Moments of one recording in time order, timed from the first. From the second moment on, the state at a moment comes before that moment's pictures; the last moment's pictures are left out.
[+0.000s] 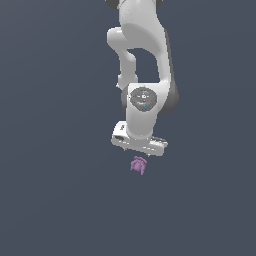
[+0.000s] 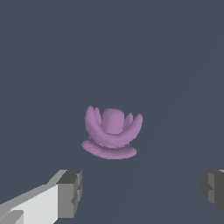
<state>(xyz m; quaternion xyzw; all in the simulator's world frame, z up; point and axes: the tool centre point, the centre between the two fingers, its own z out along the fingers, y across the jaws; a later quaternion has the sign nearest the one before) 0.040 0.036 0.117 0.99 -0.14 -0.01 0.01</state>
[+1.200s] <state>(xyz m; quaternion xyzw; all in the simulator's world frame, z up) 0.062 0.051 0.068 0.98 -0.21 0.00 0.00</state>
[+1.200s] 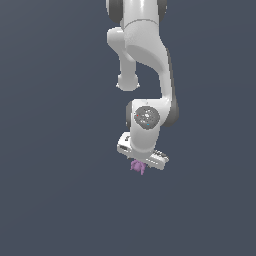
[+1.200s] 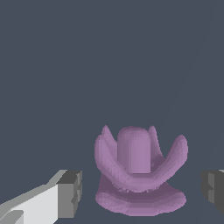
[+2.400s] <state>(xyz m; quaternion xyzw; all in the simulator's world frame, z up) 0.061 0.050 0.041 0.98 -0.21 0.00 0.00</state>
